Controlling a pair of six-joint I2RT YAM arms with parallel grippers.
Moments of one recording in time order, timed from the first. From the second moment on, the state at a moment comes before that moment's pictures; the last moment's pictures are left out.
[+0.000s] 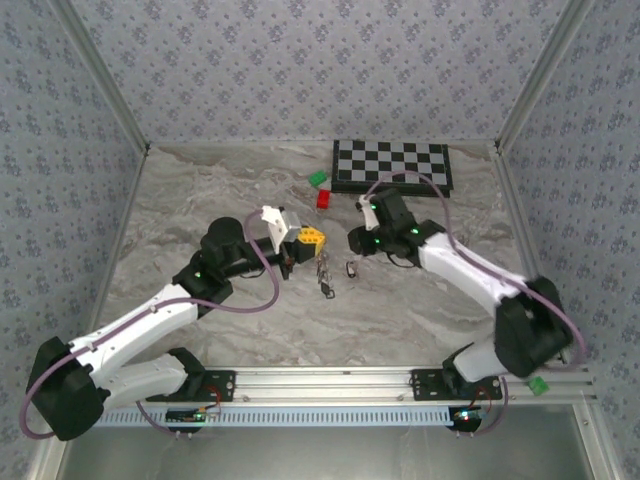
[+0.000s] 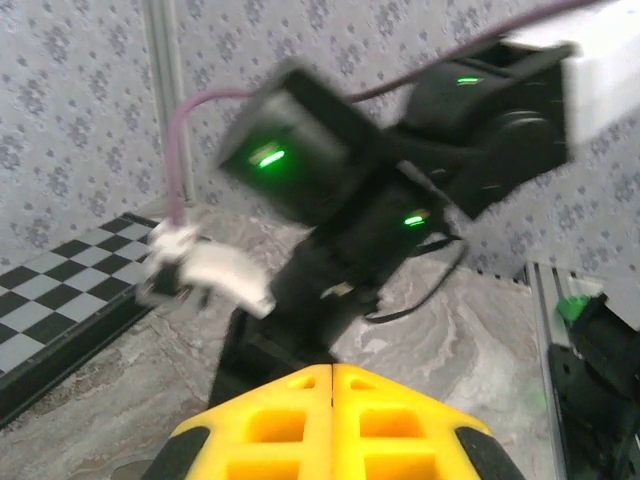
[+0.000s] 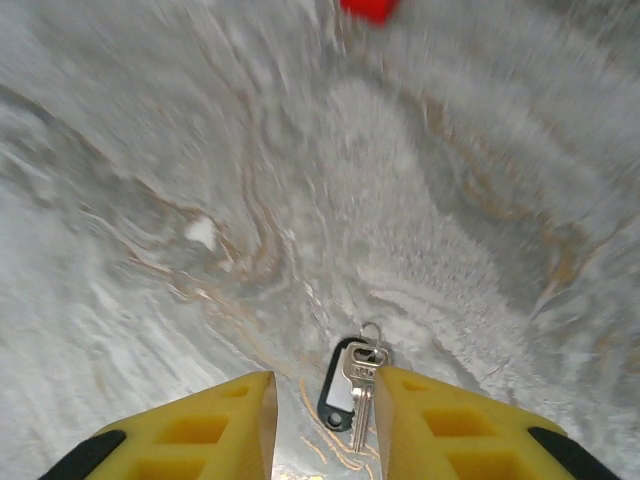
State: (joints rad) left arm -0.75 1.05 0.72 0.30 0.48 -0.07; right arm 0.55 1.37 0.96 -0.38 -0.11 0.22
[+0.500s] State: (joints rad) left arm -0.74 1.13 0.68 0.61 0.31 -0.39; right arm 0.54 0.97 0.56 0.47 -0.37 0.35
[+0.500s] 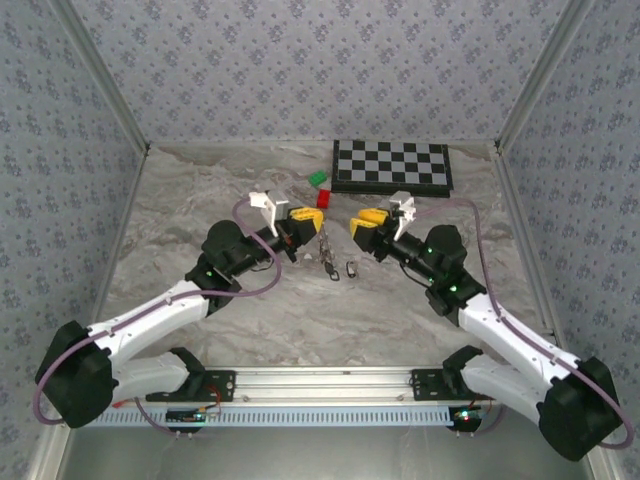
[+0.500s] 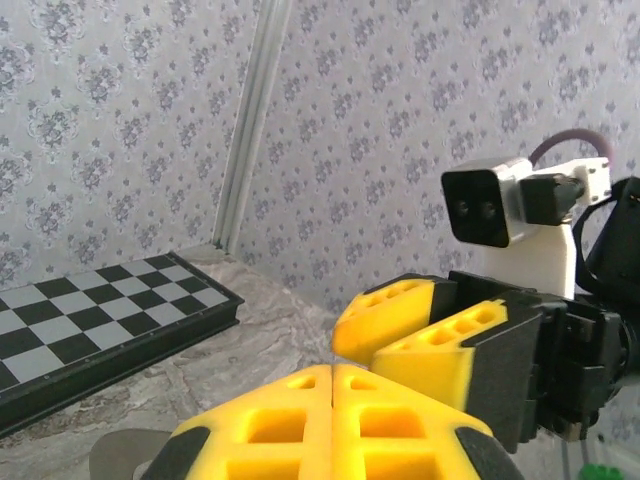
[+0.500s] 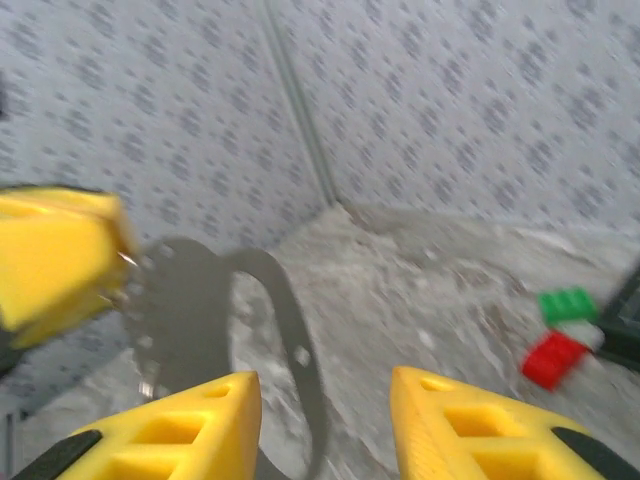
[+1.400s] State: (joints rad) left arm -0.74 1.13 0.67 0.68 0.31 -0.47; right arm 0.53 1.32 0.67 0.96 -0.73 0.68
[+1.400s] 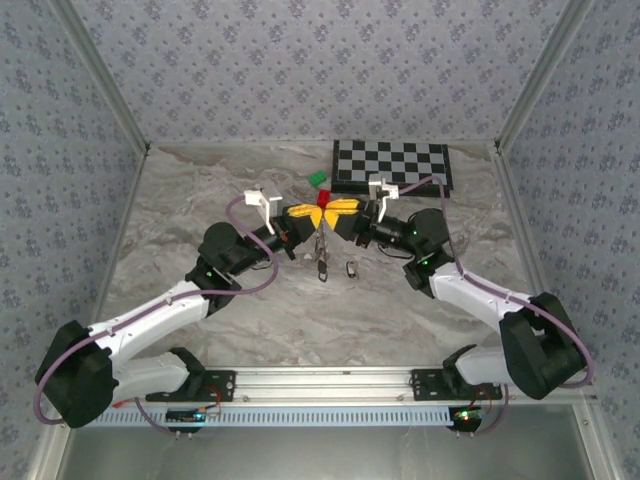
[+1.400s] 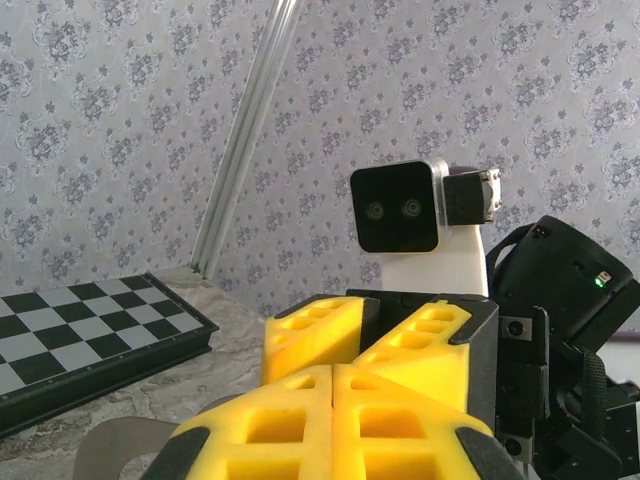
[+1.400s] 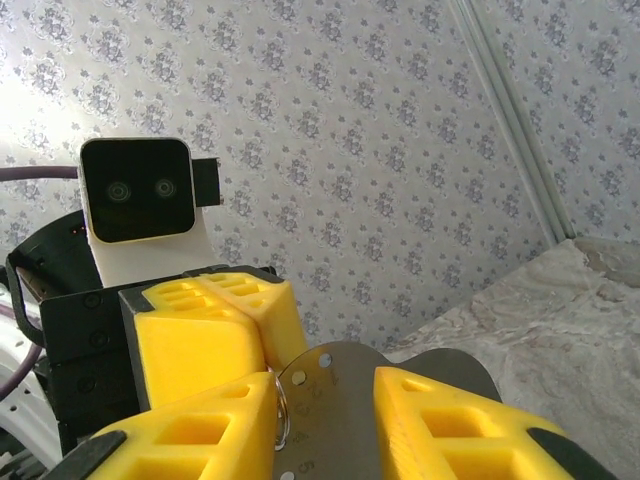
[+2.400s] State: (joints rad) left arm -0.68 1.07 0.67 0.58 0.35 -0.47; right arm 0.50 1.31 0.69 0.84 -0.81 0.65
